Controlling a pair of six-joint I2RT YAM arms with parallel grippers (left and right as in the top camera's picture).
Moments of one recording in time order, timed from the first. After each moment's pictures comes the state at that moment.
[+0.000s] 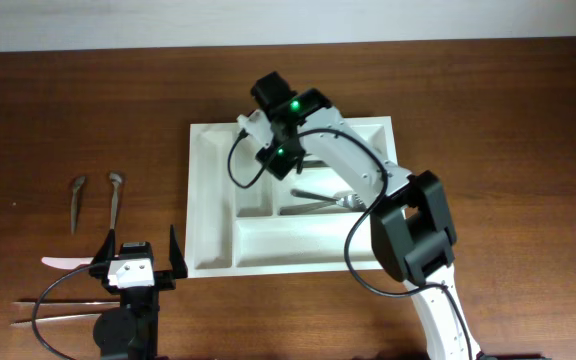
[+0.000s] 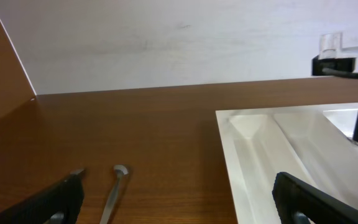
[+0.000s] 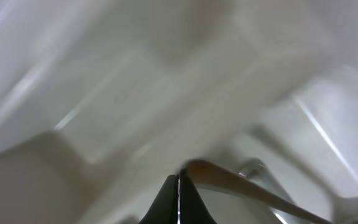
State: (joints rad) left arm 0.09 0.01 0.01 -0.08 0.00 0.09; right arm 0.55 2.34 2.05 -1.06 -0.15 -0.29
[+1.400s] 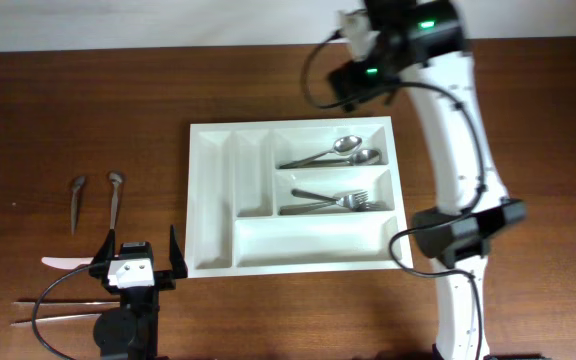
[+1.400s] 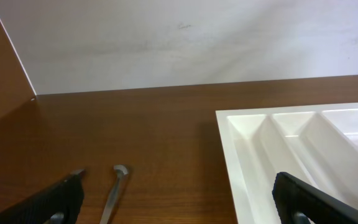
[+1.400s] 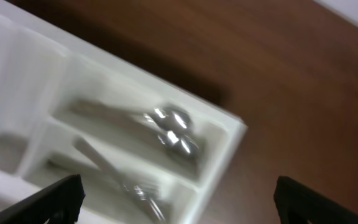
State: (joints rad) left arm 0.09 0.01 0.01 -0.08 0.00 0.09; right arm 0.24 2.31 2.80 -1.68 -0.01 -0.20
